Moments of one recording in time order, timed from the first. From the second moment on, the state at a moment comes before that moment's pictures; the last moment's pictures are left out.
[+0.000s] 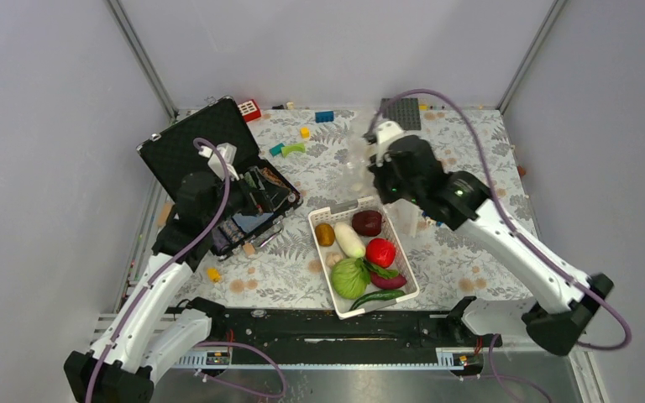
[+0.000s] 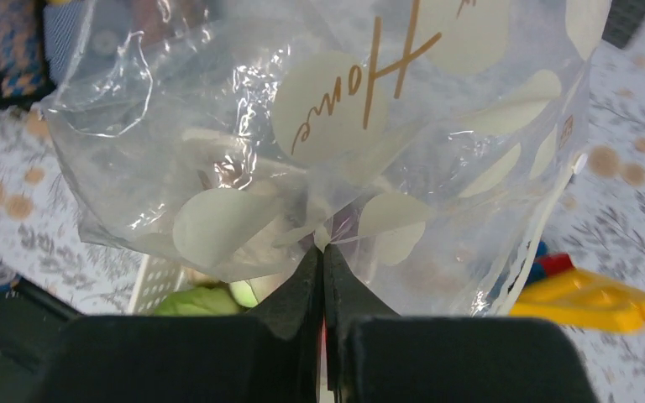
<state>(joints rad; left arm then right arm) -0.31 0.82 0.78 -0.27 0.29 -0.56 0.71 1.19 1.37 -0.78 0.20 0.11</state>
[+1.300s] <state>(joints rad) -0.42 1.18 0.72 0.19 0.68 -0.87 0.97 1.45 1.17 -0.39 0.01 0.23</state>
